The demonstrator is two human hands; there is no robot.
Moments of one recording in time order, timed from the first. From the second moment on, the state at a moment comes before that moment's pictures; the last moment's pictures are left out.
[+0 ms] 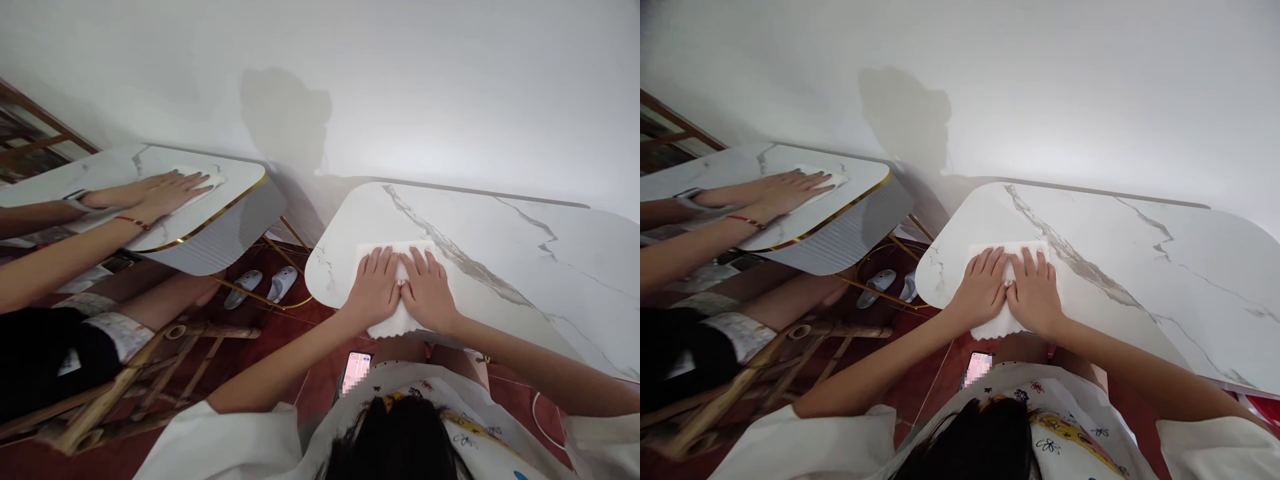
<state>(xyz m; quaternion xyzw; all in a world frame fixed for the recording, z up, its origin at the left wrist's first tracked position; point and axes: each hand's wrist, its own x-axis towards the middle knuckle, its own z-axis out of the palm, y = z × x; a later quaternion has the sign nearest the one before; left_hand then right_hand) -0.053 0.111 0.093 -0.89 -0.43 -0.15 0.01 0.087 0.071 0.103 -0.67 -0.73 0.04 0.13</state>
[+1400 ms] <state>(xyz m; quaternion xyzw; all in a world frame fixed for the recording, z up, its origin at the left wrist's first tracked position) -0.078 0.399 0.085 -0.88 -0.44 -0.16 -0.04 0.074 0.354 0.085 -0.62 -0.76 -0.01 0.18</state>
